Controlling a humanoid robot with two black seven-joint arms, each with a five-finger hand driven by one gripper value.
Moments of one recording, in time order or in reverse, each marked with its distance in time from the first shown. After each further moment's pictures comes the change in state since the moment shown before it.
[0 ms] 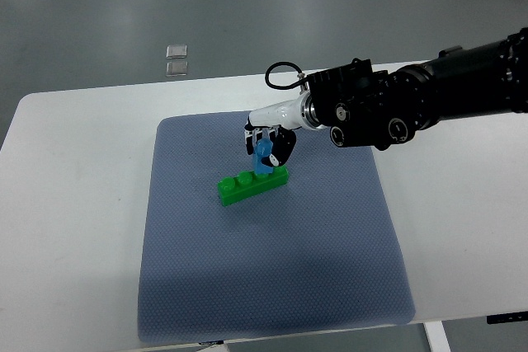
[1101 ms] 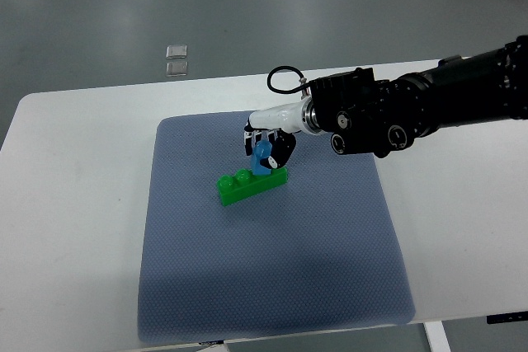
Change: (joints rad) left arm 0.000 0.000 0.000 0.000 0.000 0.000 0.000; right arm -0.028 0.000 0.000 0.007 0.003 -0.060 0.007
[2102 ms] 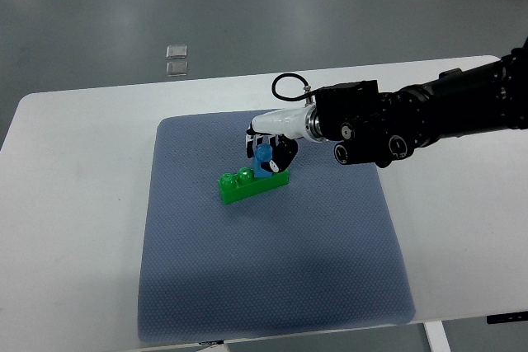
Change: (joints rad) left arm 0.000 0.000 -0.001 0.000 0.000 0.000 0.000; right arm -0.040 0.000 -0.009 -0.001 -0.001 -0.062 0.018
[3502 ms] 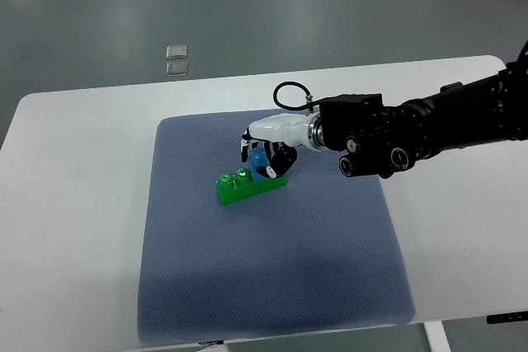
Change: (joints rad) left arm 0.000 0.000 0.001 0.000 0.000 0.000 0.000; right arm -0.047 0.000 -0.018 0.000 -0.016 -0.095 0.089
